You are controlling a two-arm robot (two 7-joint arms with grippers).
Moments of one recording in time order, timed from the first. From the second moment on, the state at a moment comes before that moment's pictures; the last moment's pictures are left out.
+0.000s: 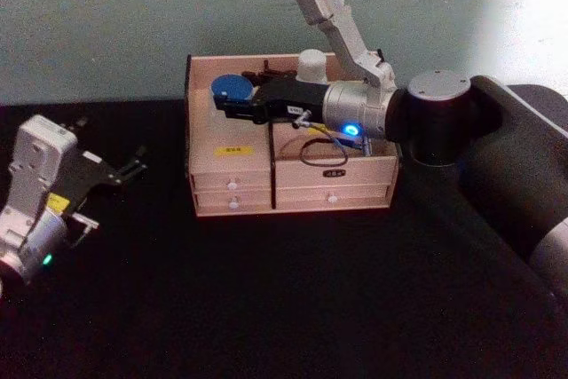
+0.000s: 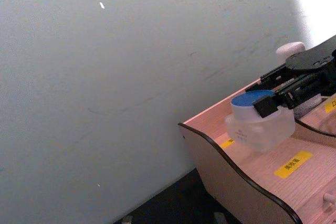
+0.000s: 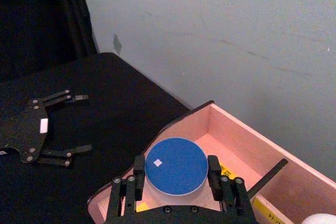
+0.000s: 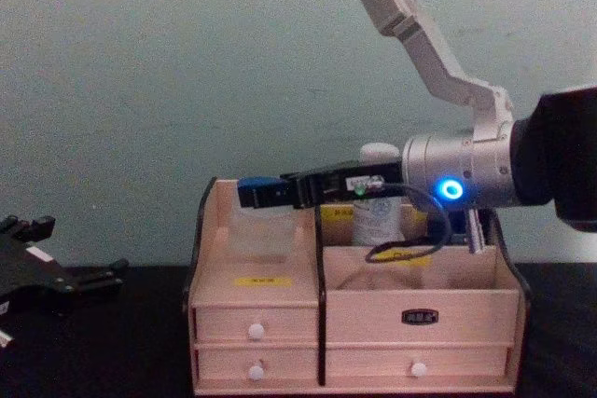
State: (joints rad) left arm -0.20 0.60 0.45 -1.41 -0.25 -0.12 0.03; right arm 0.80 0.15 -0.64 -0.91 0.42 0.22 0.58
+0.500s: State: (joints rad) left arm -0.20 0.60 0.45 -1.41 -0.25 -0.12 0.03; right arm 0.81 0.13 -0.64 -0.86 0.37 0.21 0.59
